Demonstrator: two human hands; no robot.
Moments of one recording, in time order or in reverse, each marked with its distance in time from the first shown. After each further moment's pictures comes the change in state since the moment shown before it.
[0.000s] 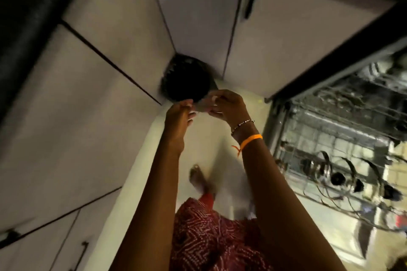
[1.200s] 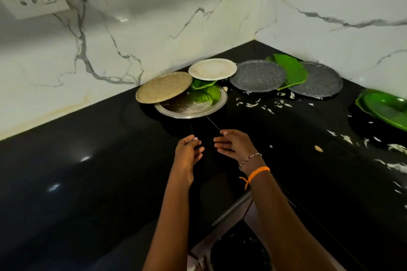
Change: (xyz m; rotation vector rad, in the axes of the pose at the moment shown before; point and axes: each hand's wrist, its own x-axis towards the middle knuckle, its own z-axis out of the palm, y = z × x) left_hand 0.171 0.396 -0.165 -0.561 0.371 0.244; right_hand 0.202 -0.342 0.335 -0.302 -0.441 -0.147
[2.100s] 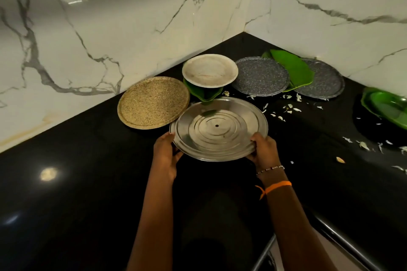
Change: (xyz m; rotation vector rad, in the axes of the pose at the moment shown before) left_hand 0.130 0.057 -0.039 -0.137 -0.052 -0.097; right_hand 0.059 -0.013 0.013 0.186 0.486 -0.163
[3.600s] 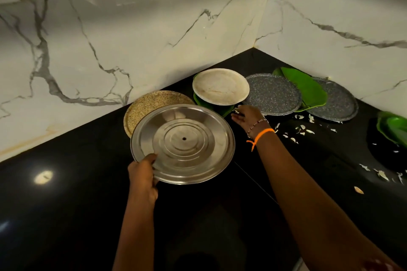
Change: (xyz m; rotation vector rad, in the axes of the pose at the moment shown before) left_hand 0.005 0.035 -0.039 -0.041 0.279 0.056; right_hand 0.117 -0.050 0.102 -0.035 -0.192 0.111
